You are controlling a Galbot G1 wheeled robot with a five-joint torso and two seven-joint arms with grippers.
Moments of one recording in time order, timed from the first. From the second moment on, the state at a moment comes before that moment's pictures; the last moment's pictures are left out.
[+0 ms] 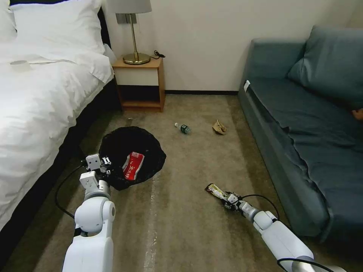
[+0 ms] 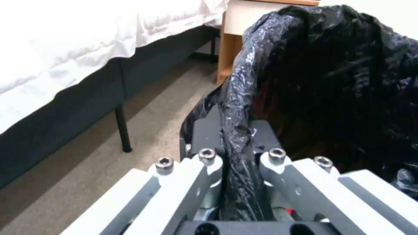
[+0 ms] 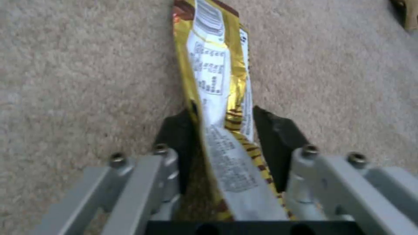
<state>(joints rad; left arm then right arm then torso) 1.18 -1.54 -0.66 -1.91 -0.11 0.33 -0.19 -0.72 1.21 0.08 0.57 -0.22 0.37 -0.25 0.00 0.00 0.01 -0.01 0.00</state>
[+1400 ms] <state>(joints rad) 1.18 -1.53 -0.66 -1.89 -0.11 0.32 -0.18 -0.71 1.25 0.06 0.66 -0.23 0.47 -0.17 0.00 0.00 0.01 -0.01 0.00</state>
